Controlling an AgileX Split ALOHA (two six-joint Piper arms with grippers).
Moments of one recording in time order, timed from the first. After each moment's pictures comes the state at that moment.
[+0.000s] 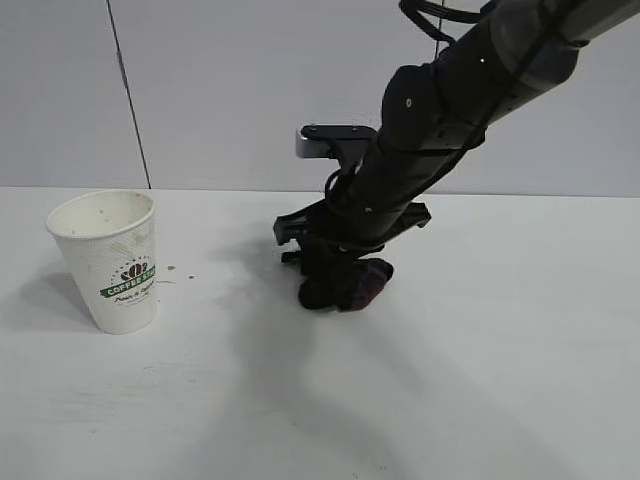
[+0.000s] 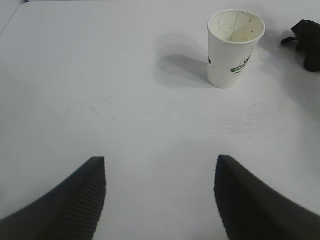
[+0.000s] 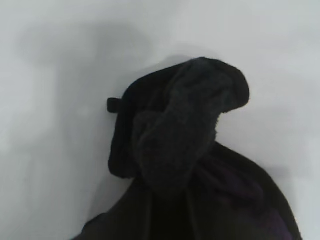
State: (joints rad) left arm 0.00 -0.02 -0.48 -0.04 1.13 0.10; right arm 0.42 2.21 -1.46 0.07 0.34 -0.06
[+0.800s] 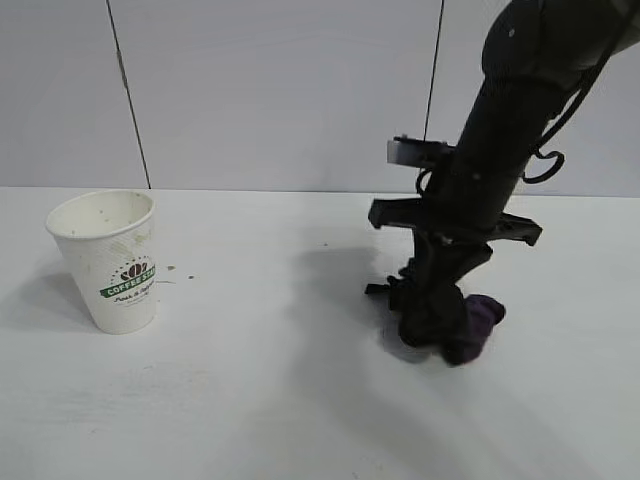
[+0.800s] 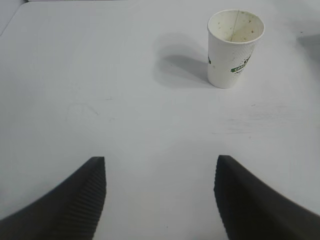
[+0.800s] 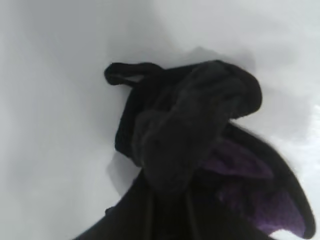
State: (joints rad) left arm 0.00 -0.02 -0.48 -0.04 1.13 0.10; right arm 0.27 2.09 -1.46 0.38 0.89 -0.23
